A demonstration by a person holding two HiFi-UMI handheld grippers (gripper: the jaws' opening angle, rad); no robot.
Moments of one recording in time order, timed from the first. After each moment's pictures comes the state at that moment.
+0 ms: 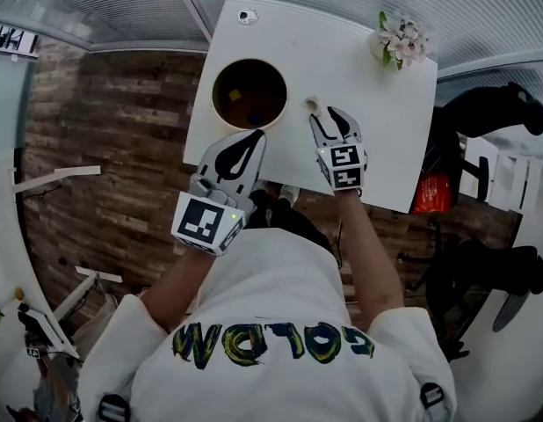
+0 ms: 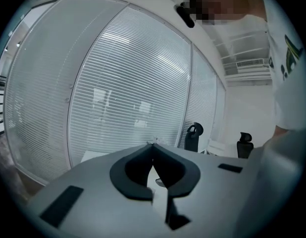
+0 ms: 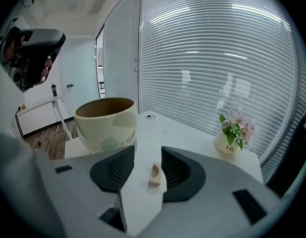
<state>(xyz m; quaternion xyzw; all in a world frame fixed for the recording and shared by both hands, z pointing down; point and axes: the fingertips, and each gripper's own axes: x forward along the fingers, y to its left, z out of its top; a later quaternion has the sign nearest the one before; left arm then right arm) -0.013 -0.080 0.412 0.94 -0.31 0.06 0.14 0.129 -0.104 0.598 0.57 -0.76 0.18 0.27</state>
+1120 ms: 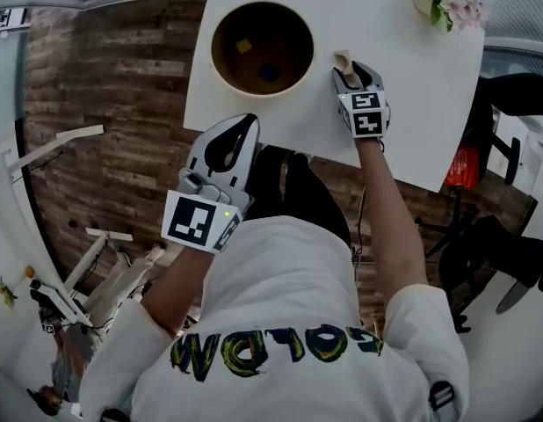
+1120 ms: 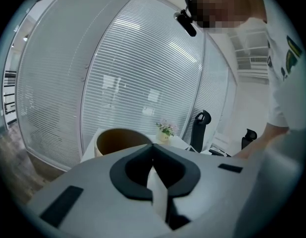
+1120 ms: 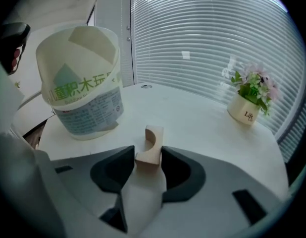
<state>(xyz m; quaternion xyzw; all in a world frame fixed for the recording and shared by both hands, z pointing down) -0.051 -0.078 0.503 0.91 -0.34 0.12 0.19 0.146 -0.129 0.743 0.55 -0.73 0.24 0.33</state>
